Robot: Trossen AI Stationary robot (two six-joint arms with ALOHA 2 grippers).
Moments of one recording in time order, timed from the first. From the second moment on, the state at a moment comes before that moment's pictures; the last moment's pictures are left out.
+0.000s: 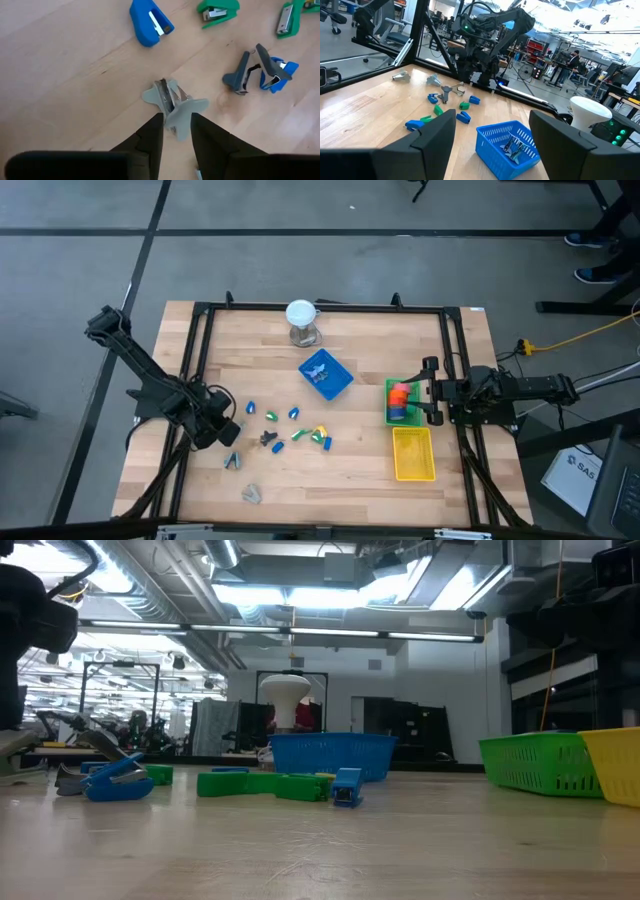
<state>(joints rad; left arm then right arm) -0.76 0.94 0.45 -0.72 -0.38 -1.71 0.10 0.01 0.01 0.02 -0.01 -0.32</state>
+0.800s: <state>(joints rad) -0.76 1.07 0.45 -0.52 -0.50 -1.58 0.10 0.01 0.01 0.02 -0.01 -0.32</state>
